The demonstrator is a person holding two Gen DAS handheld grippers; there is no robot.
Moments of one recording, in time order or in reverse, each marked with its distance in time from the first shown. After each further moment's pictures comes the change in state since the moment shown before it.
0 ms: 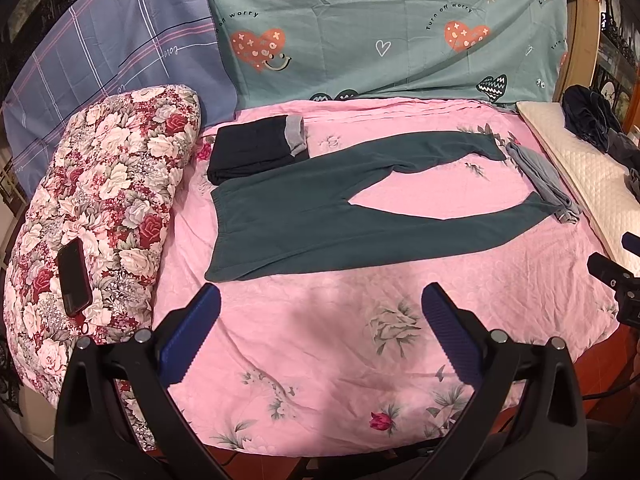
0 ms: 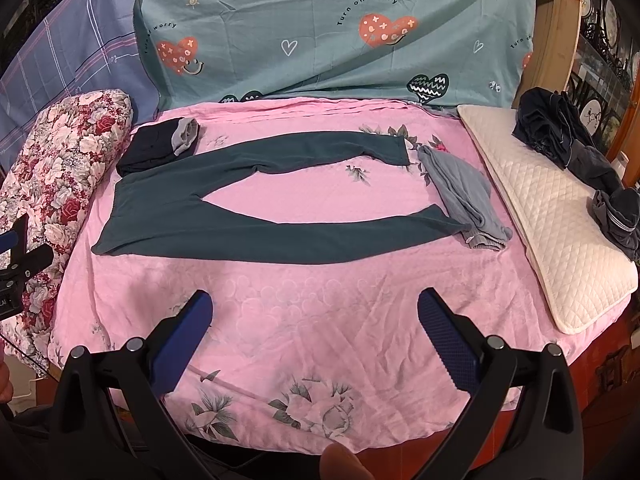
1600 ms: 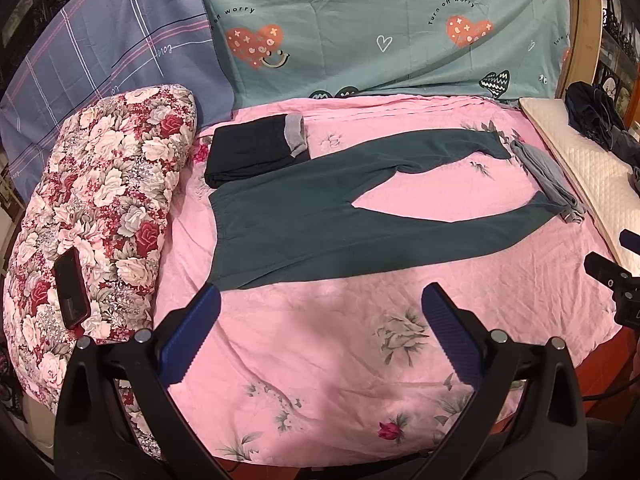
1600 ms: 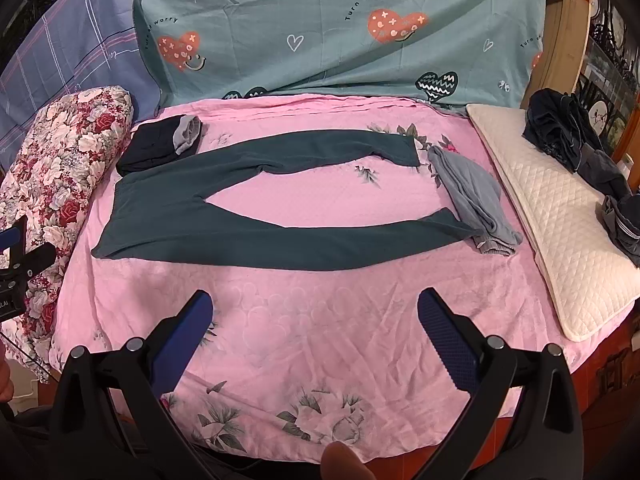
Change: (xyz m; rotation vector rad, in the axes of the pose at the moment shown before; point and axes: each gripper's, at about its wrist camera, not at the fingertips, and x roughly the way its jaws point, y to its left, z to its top) left arm 0.018 0.007 0.015 0.012 0.020 -0.006; right arm 0.020 0.013 0.014 -0.006 0.026 0.009
